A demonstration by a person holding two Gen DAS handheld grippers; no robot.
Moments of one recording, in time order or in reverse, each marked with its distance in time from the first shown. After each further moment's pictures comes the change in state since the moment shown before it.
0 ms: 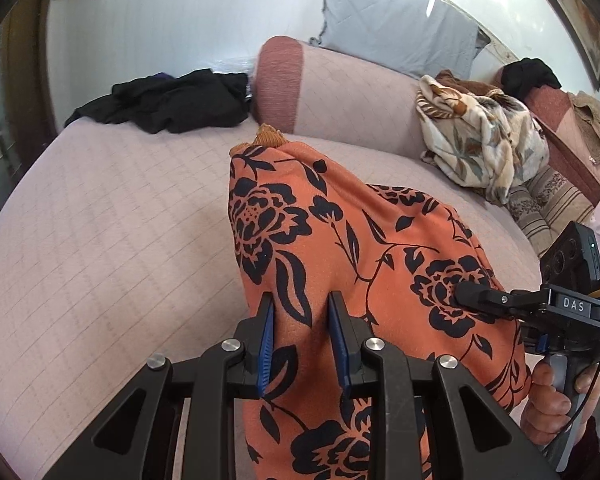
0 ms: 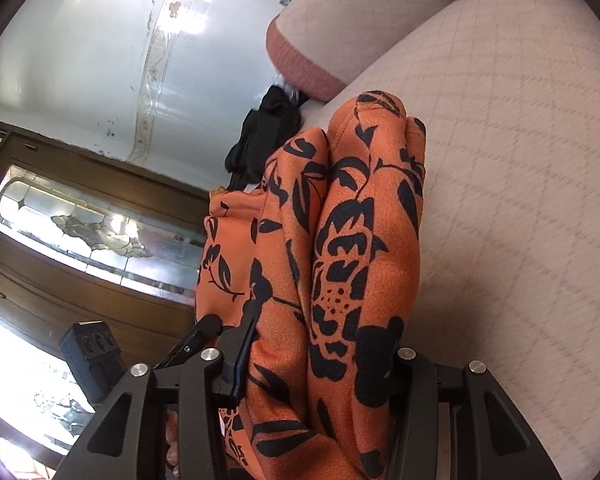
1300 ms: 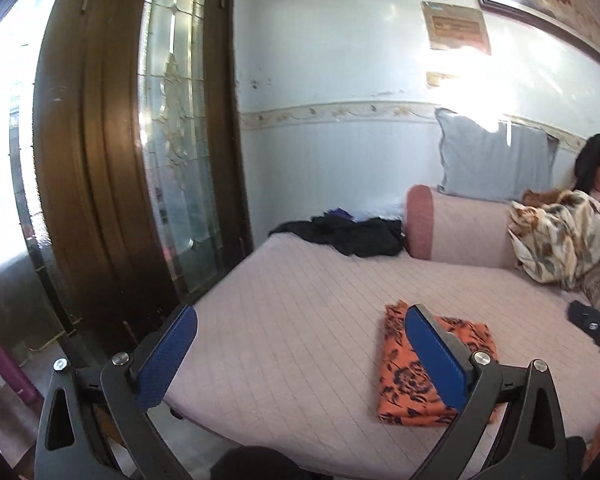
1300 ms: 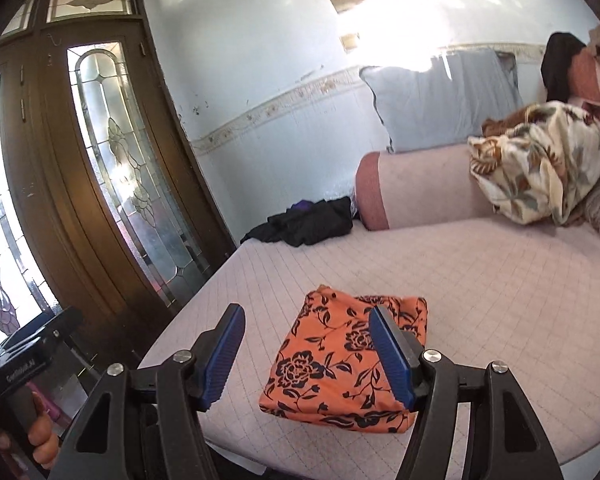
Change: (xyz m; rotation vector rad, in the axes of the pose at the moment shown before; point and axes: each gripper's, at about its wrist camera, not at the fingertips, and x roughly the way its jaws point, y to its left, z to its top) left arm -0.308 -0.052 -0.107 -0.094 -0.505 0.590; right arm -0.170 0.187 -0.182 -0.624 -0.425 -0.265
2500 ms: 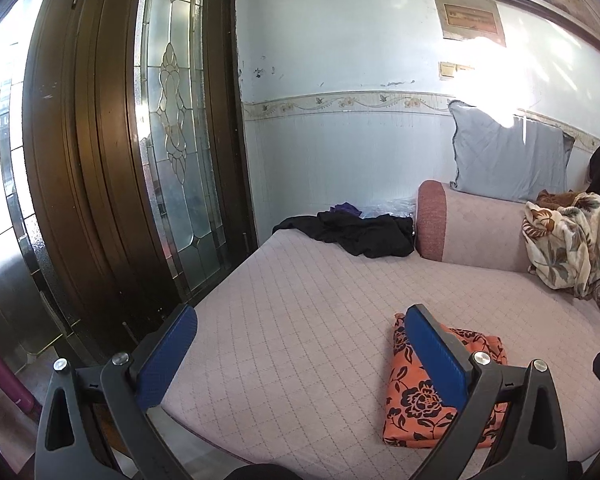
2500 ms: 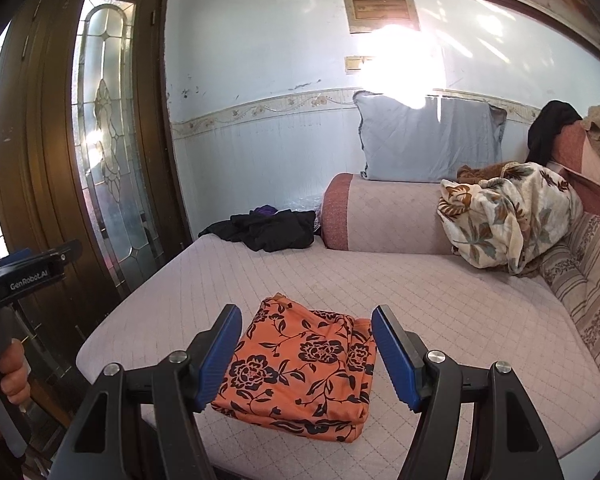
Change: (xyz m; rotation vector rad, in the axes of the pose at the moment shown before) left arm 0.046 -0.007 0.023 -0.011 0.053 0.005; right arm -0.014 0.036 0.003 -0.185 -0.012 -0.194
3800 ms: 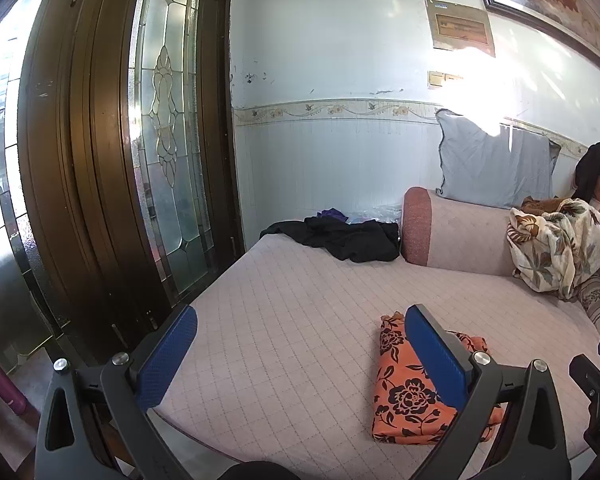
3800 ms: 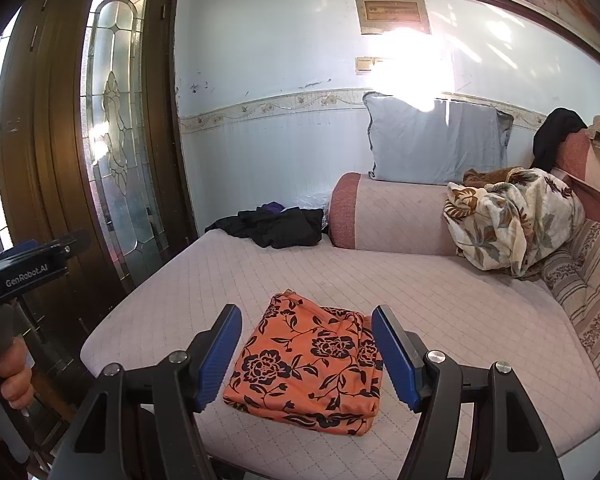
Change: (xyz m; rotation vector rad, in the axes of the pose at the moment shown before) left arm -0.011 0.008 -0.001 -0.004 -0.018 -0.059; right arm -0.009 0.016 0.000 -0.022 0.009 0.006
